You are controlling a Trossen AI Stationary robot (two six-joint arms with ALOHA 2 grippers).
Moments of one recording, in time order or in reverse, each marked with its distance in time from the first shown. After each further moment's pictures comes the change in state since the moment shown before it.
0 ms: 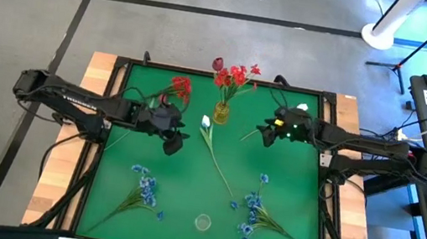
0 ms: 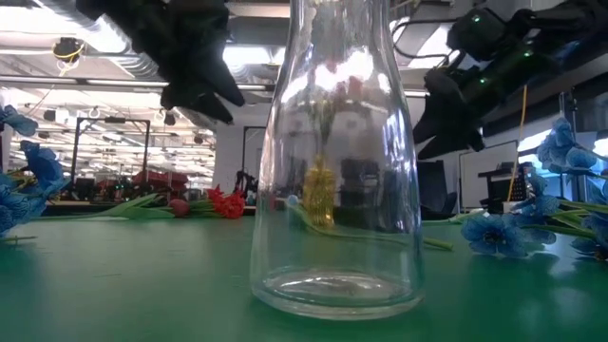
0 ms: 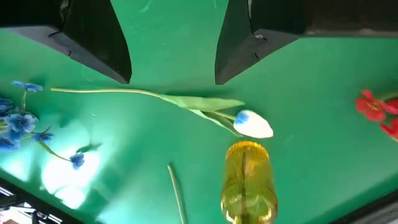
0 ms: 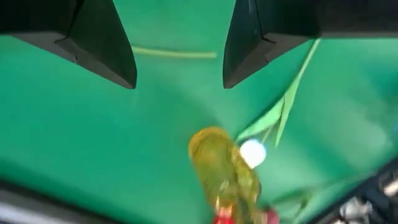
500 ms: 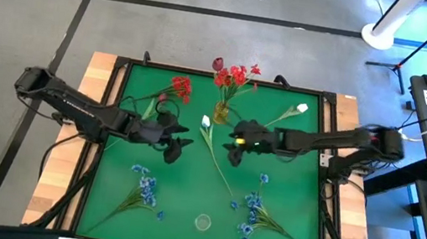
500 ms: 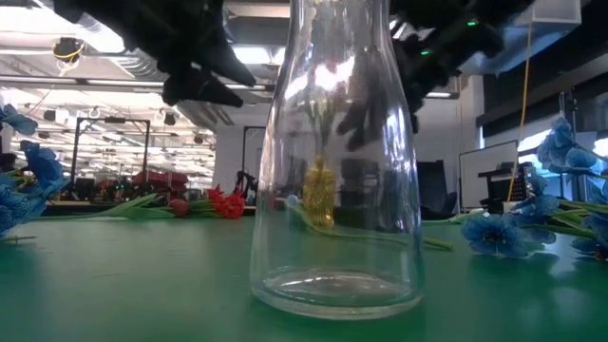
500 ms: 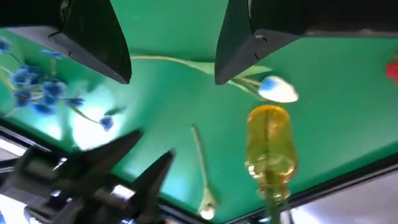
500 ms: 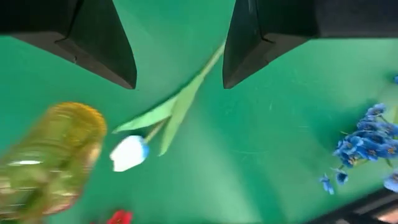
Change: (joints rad) left arm -0.149 0.000 -0.088 0.273 -0.193 -0.001; right arm 0.309 0.458 0.360 0.054 0.096 -0.030
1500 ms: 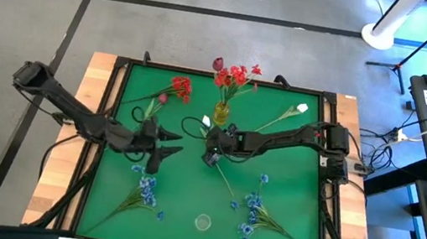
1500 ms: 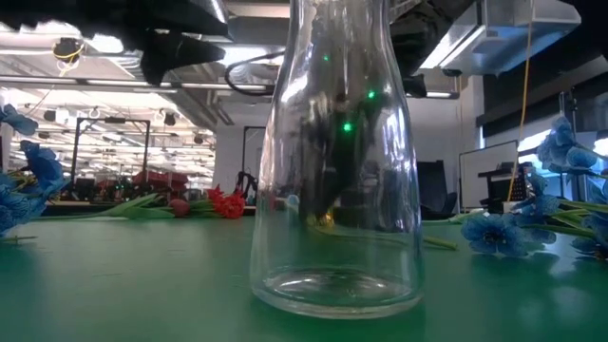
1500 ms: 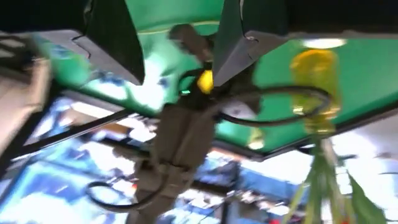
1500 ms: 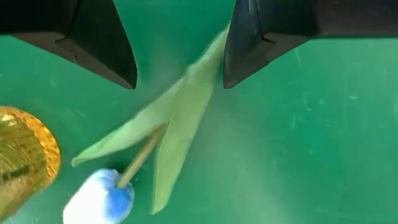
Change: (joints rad) left arm -0.203 -0.129 -0.258 0.520 -0.154 0.225; right arm 0.013 0.491 0.355 -0.179 0.127 0.047
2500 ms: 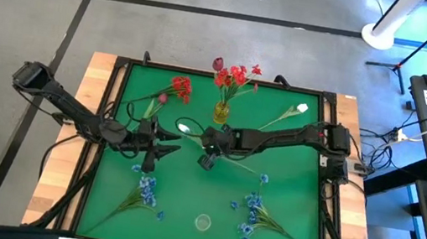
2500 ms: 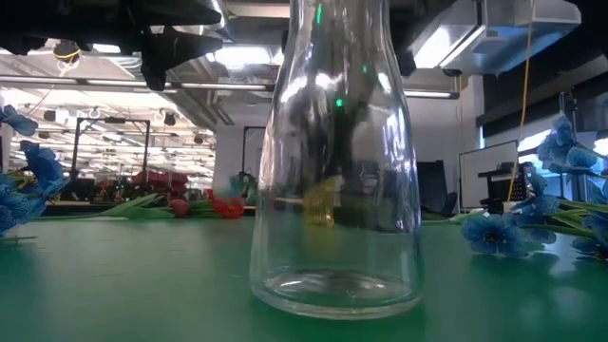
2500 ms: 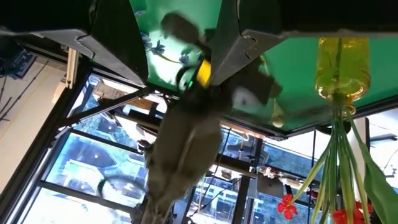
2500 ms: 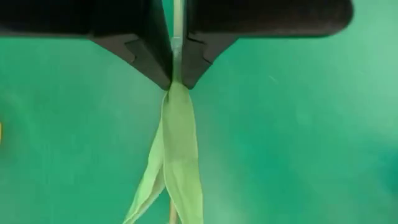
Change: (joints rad) left arm 0.016 0.000 -0.104 0.263 0.066 0.049; right arm 0.008 -0.018 0.117 -0.105 -0.141 -0.048
